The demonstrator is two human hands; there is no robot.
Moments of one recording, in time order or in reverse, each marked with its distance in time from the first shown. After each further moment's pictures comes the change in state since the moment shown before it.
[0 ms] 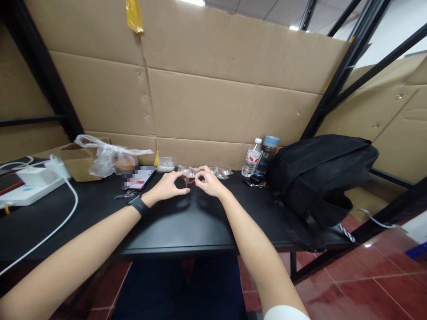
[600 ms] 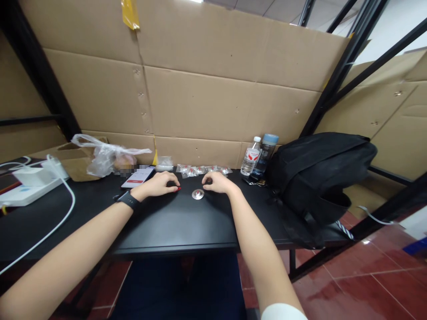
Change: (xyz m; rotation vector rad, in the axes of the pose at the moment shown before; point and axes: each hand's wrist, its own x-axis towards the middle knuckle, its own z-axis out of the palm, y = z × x) left_hand -0.001 -0.037 -0.022 0.308 -0.316 -0.001; right_hand -0.010 0.017 -0.036 -0.246 -0.252 0.137
